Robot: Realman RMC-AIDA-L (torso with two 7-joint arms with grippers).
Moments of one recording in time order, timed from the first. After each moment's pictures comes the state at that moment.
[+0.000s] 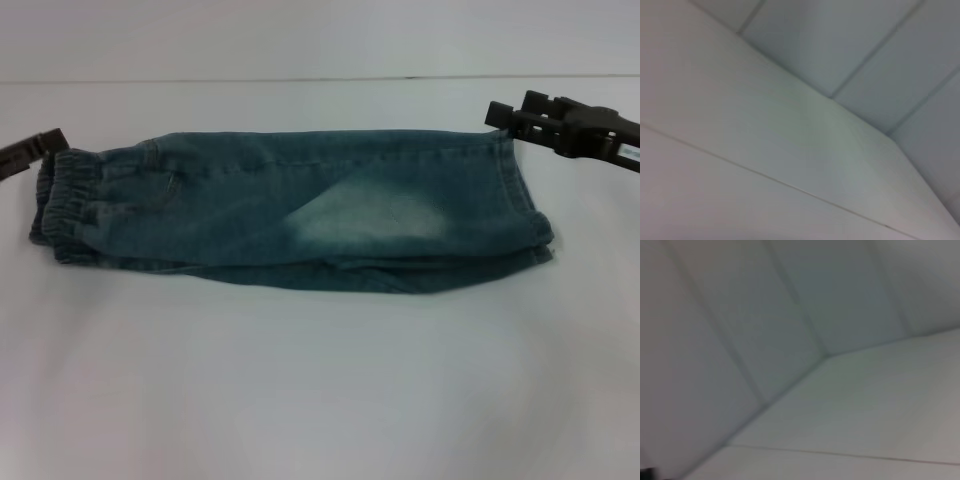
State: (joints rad) left arm -0.45 -2.05 0.35 0.80 2.05 1.37 -2.00; right arm 0.57 2.02 -0.54 -0.53 -1.82 -1.38 1.54
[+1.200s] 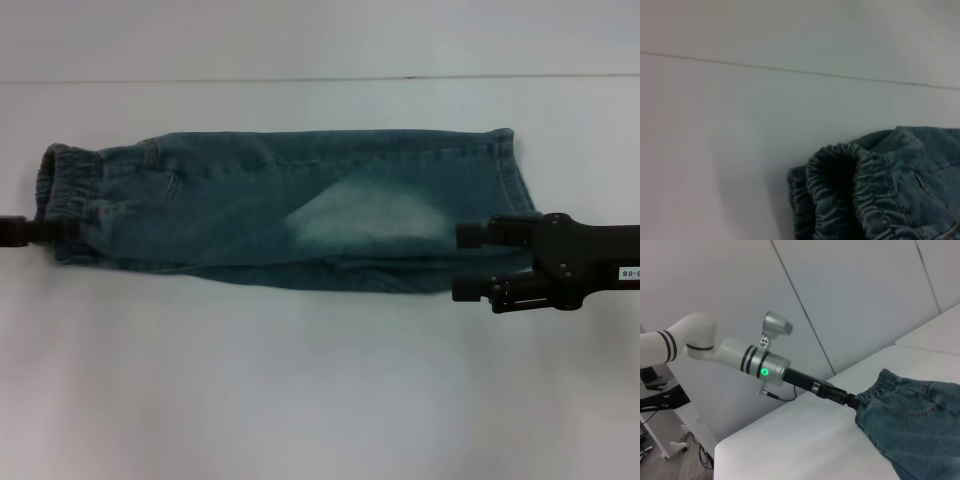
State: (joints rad) left arm -0.54 -2.01 0.49 0.79 2.44 1.21 -2.00; right arm 0.53 2.02 -0.67 -0.67 -2.00 -1.81 1.57
